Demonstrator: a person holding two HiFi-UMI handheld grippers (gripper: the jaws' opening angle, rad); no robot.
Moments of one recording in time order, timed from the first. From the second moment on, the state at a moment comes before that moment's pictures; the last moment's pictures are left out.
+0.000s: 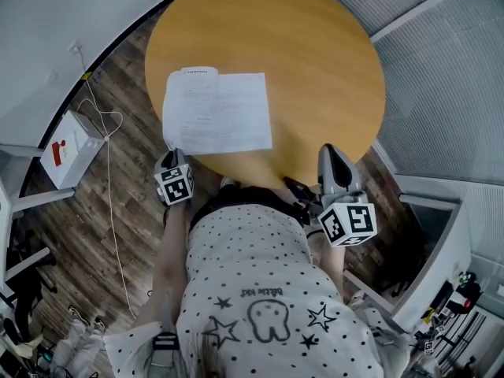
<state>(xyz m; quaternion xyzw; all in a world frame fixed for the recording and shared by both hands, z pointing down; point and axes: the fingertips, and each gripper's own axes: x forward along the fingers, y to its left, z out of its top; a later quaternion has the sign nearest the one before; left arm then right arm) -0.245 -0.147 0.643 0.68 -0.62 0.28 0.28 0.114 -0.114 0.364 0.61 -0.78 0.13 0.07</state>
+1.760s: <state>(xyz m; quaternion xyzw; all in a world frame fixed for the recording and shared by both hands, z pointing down) -0.173 -0.170 0.394 0.80 -0.57 0.12 0.10 0.159 -0.109 0.399 0.62 -0.77 0.13 0.06</state>
